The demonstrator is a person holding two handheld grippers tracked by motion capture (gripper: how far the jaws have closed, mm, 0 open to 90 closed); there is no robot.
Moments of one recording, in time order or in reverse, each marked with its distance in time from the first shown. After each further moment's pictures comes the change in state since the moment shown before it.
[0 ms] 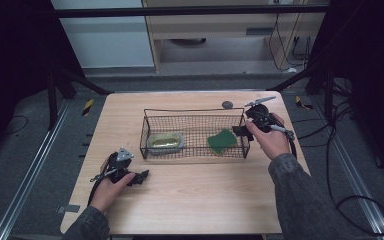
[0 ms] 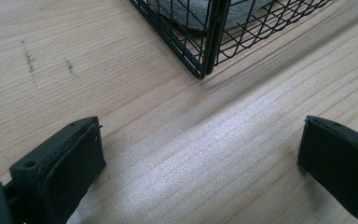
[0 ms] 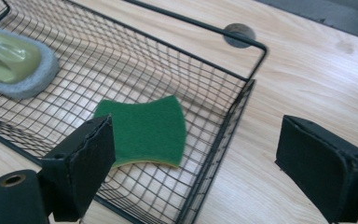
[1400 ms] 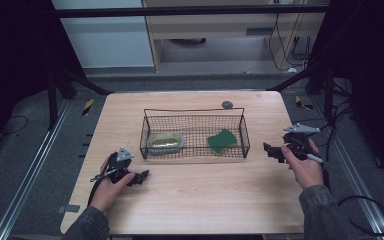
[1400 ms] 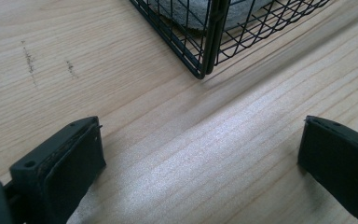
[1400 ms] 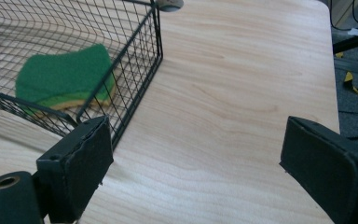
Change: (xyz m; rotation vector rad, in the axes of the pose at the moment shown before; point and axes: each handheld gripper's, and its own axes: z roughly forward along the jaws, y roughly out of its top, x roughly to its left) left arm 0.000 0.000 0.000 0.000 0.000 0.000; right arm -0.053 -0.107 -0.032 -0.130 -0.090 0.131
